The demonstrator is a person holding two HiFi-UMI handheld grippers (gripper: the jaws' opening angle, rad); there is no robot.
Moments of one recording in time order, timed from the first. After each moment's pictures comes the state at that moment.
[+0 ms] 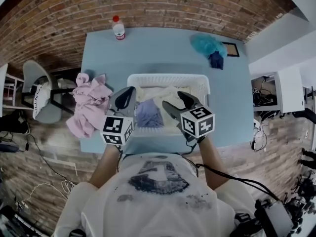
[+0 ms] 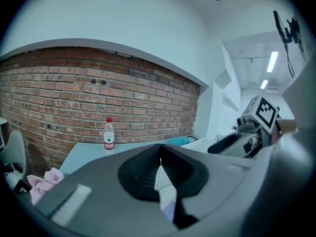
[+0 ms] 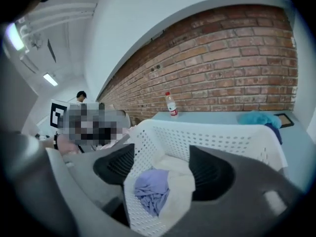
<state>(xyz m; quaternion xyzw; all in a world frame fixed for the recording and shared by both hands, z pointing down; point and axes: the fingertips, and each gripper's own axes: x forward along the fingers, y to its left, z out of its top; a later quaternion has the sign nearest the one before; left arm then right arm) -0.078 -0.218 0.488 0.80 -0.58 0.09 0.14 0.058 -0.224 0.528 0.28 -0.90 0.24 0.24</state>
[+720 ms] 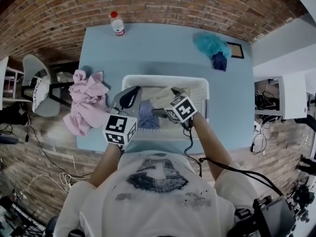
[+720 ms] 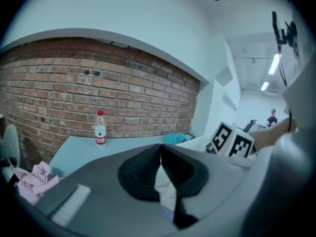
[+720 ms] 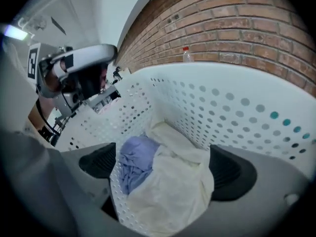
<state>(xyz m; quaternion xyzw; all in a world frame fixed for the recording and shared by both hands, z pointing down) -0.043 -0.243 0.504 0.80 -0.57 0.10 0.17 0.040 -0.231 0.646 0.12 -0.87 0.22 0.43</state>
